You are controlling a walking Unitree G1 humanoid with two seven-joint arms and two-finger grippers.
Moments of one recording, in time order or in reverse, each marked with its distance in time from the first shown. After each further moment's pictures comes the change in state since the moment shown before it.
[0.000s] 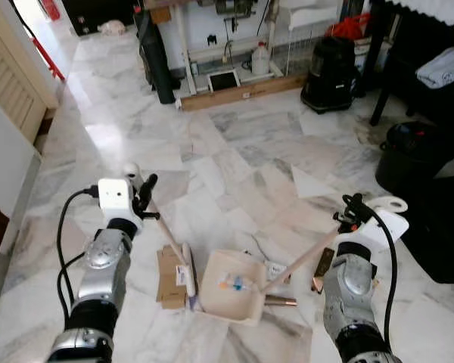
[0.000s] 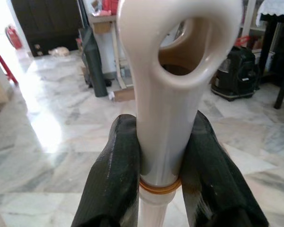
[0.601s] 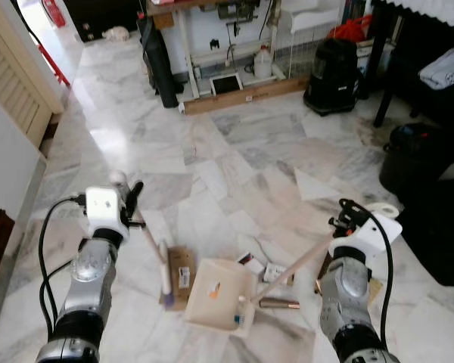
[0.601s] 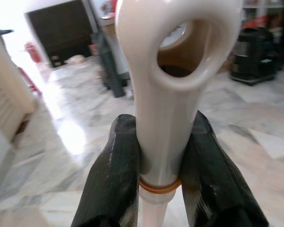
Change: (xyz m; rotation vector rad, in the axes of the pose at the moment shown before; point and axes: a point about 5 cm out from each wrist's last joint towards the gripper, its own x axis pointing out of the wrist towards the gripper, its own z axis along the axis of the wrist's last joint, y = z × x) left arm -0.025 0.013 -0.016 0.160 0.005 0.023; right arm 0.002 -0.001 -0.005 -0.055 0.025 0.073
